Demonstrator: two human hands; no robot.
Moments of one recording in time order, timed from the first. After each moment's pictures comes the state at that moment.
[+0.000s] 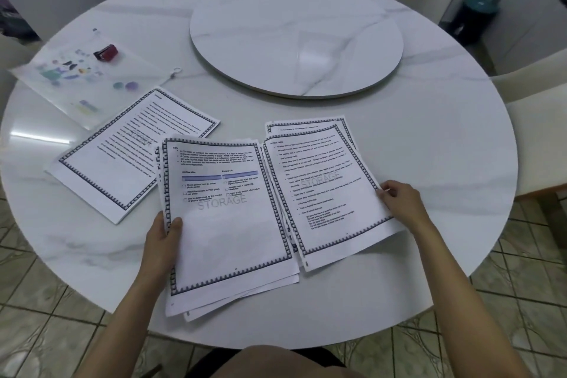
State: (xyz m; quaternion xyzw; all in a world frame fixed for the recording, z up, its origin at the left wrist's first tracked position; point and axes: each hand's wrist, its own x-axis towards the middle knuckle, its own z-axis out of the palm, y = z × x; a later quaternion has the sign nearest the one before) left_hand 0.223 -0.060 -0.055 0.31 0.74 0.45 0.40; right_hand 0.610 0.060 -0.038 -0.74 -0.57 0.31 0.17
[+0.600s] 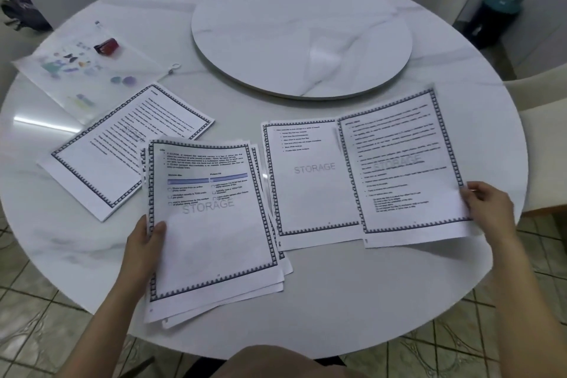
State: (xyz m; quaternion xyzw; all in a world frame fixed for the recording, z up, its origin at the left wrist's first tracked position) left_hand 0.234 -0.061 -0.050 0.30 0.78 0.43 0.35; right_hand 0.749 0.088 -0.038 -0.80 -0.48 0.22 0.29
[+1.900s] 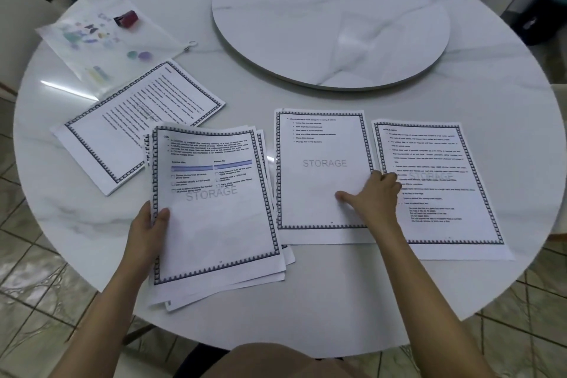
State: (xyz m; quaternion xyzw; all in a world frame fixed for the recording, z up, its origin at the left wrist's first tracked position) left_hand 0.249 -0.063 -0.056 0.28 0.80 0.42 0.32; right_hand 0.565 0.099 -0.060 -0.76 -0.62 0.22 0.04
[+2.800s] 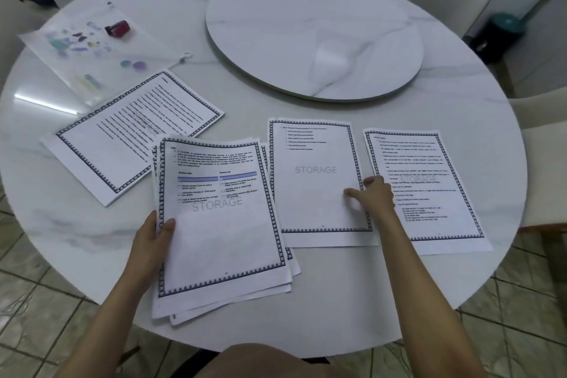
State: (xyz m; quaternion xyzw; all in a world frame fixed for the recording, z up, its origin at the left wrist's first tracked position) left_hand 0.232 -0.070 -0.059 0.31 0.76 0.42 0.38; right_hand 0.568 0.108 -0.057 -0.79 -0.50 0.32 0.12
